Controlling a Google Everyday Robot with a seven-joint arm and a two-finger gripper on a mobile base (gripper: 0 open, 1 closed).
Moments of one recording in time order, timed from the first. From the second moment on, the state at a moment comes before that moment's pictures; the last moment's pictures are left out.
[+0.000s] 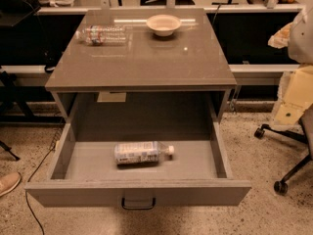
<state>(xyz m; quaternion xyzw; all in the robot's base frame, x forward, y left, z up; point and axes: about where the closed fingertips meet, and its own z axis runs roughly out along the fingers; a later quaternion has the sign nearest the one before) 0.438 -0.217 0.977 -0.60 0.78 -0.03 0.16</state>
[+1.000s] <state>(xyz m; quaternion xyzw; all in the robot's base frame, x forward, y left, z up) 0.470 -0.178 0.871 -0.60 0.78 0.08 0.17</state>
